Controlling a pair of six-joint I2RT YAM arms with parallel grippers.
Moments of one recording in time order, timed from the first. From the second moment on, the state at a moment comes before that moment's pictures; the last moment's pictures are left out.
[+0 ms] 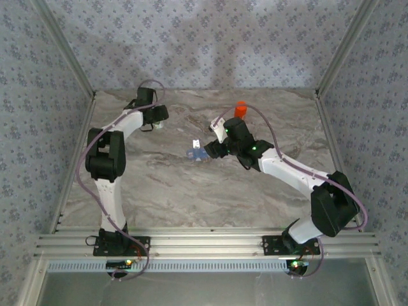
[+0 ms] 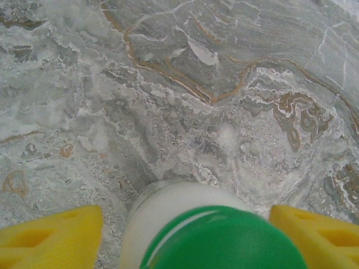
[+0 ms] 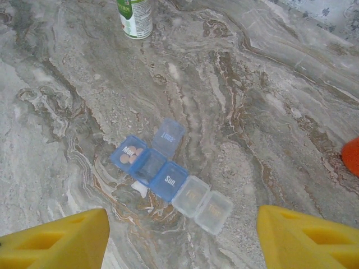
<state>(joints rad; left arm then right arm) -0.19 2.12 1.63 -0.38 -0.05 -0.40 0.66 1.49 1.06 -0.21 -0.01 -0.08</state>
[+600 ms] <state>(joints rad) -0.28 2.03 1.53 -0.40 -0.22 -0.27 0.66 1.49 1.06 -0.23 0.00 -0.07</state>
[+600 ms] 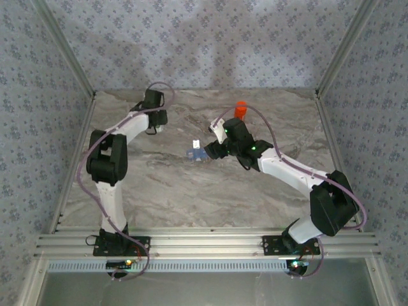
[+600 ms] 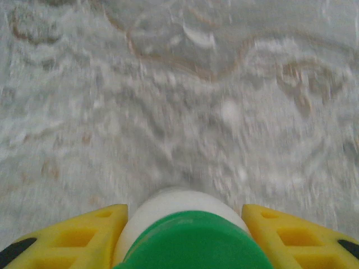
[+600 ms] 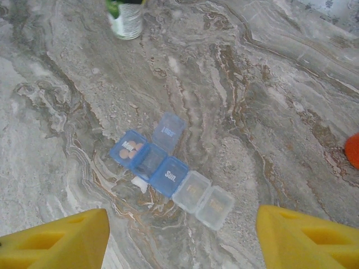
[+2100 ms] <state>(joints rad) -0.98 1.69 1.03 -0.19 -0.40 -0.56 0.55 1.11 0.80 -0.30 0.23 0.17</state>
